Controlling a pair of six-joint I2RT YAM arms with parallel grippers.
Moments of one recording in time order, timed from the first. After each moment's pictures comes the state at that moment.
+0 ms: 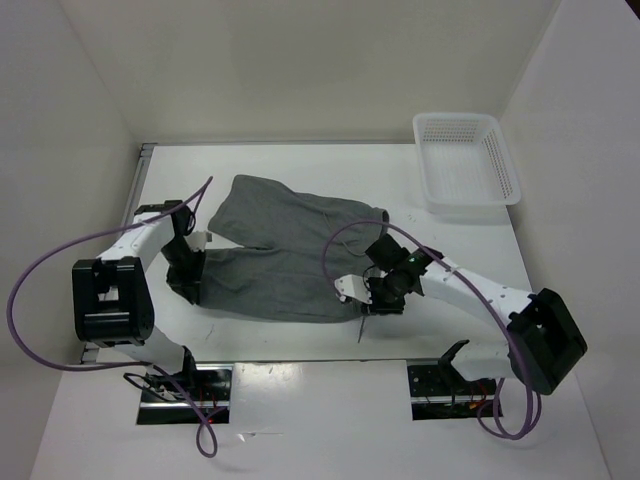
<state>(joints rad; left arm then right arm) 0.09 1.57 1.04 -1.16 0.10 0.07 0.66 1.29 0.76 -0.76 -0.28 -0.96</state>
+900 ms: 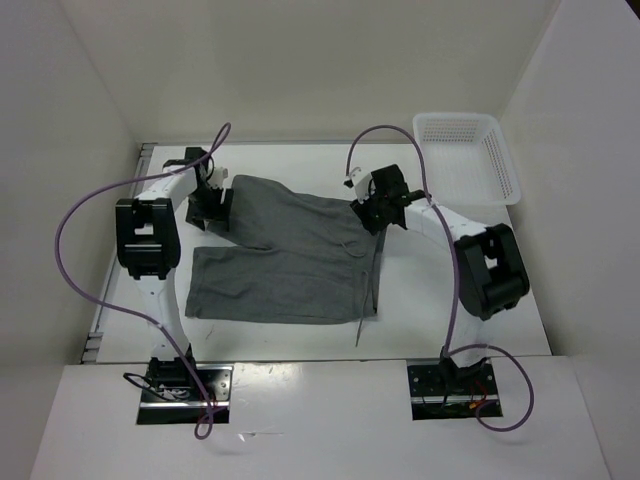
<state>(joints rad) 0.04 2.17 1.69 -0.86 0.09 0.07 0.39 1.71 1.18 -0.33 -0.15 -0.39</state>
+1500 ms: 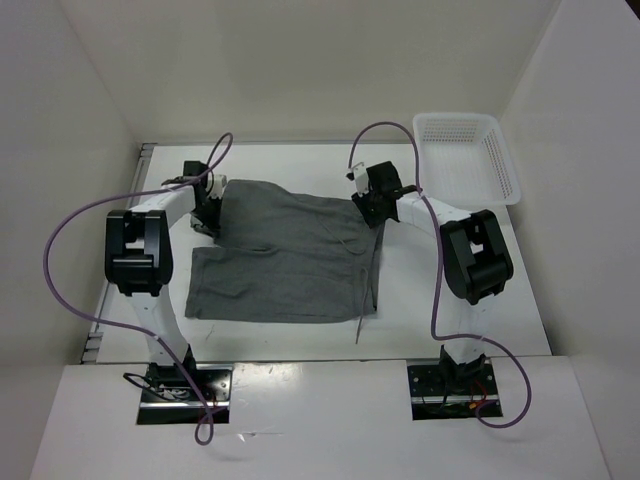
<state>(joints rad) 0.03 1.99 1.38 -0.60 0.05 0.06 0.36 1.91 1.30 -0.29 -0.02 -0.25</state>
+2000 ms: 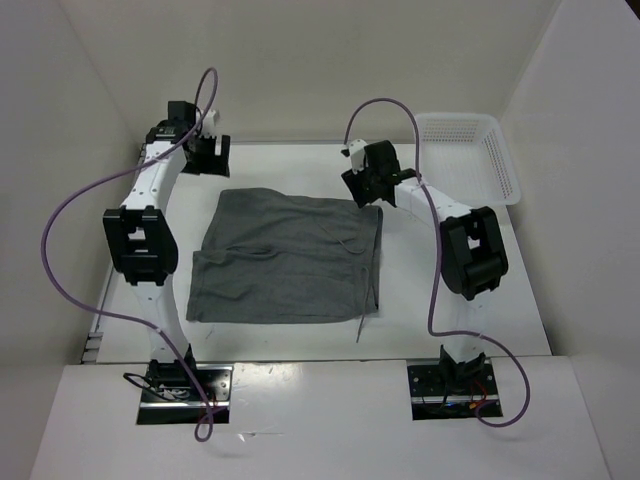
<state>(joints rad) 0.03 2.05 1.90 -0.85 0.12 0.07 0.36 1.93 1.47 -0.29 -0.05 -0.26</state>
